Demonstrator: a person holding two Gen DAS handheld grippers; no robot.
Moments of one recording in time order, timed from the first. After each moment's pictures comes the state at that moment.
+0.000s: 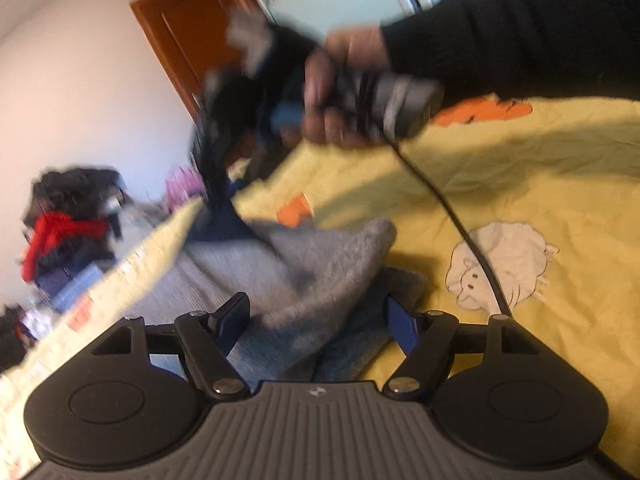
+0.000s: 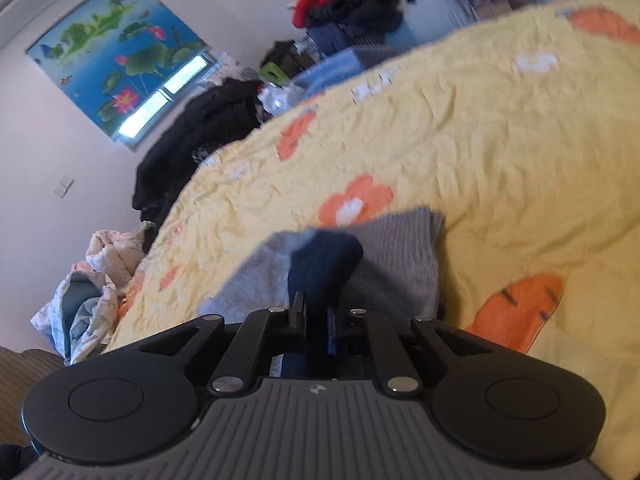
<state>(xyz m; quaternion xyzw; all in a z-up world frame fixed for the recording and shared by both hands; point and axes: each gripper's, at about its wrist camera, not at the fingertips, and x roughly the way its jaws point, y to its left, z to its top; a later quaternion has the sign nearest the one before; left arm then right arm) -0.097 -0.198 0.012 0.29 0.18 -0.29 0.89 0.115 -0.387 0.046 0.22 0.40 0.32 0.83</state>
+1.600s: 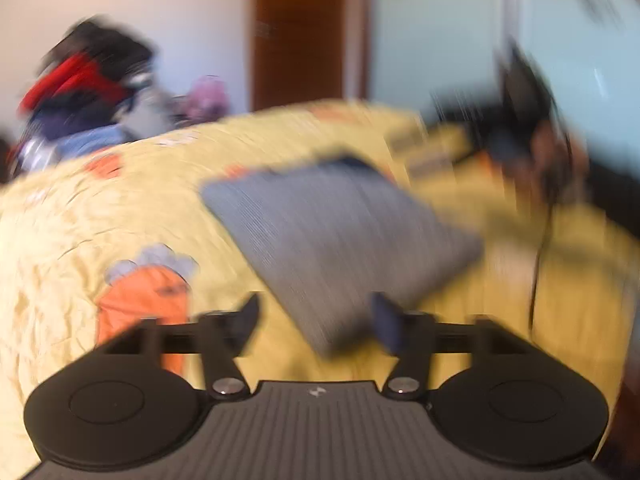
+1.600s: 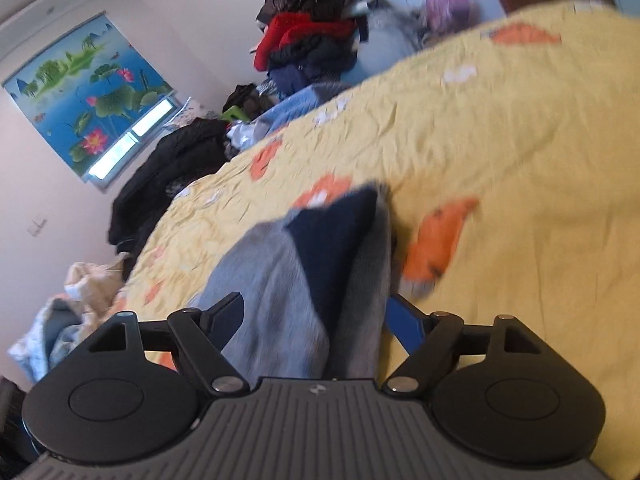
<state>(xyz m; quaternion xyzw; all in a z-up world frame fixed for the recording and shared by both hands) -0.060 -0.012 0.069 0.02 0.28 -0.27 0.92 0.026 -0.408 0.046 0.23 0.36 0.23 0.87</state>
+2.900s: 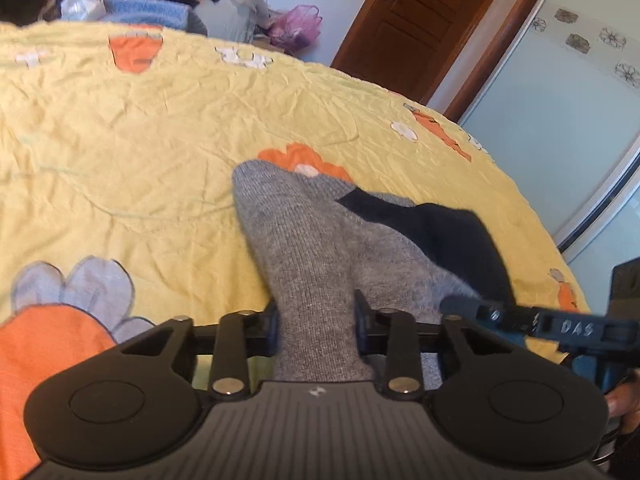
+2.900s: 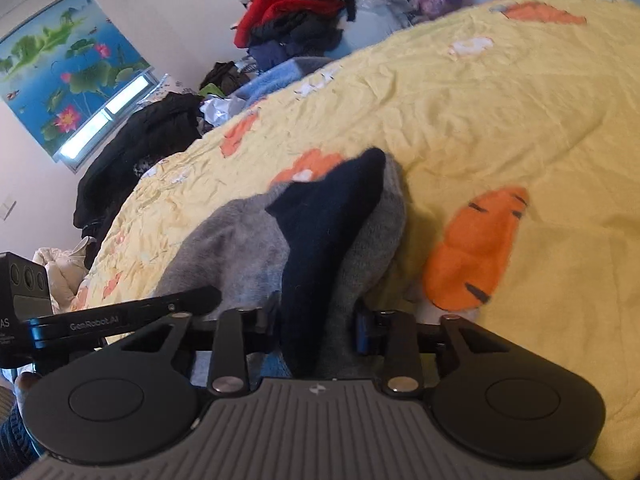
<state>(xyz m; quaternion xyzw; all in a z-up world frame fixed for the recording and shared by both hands) 0.106 -0.054 0.032 -0.13 0.40 -0.19 0.89 0.077 -0.351 0.009 0.21 0.39 0.21 0.87</state>
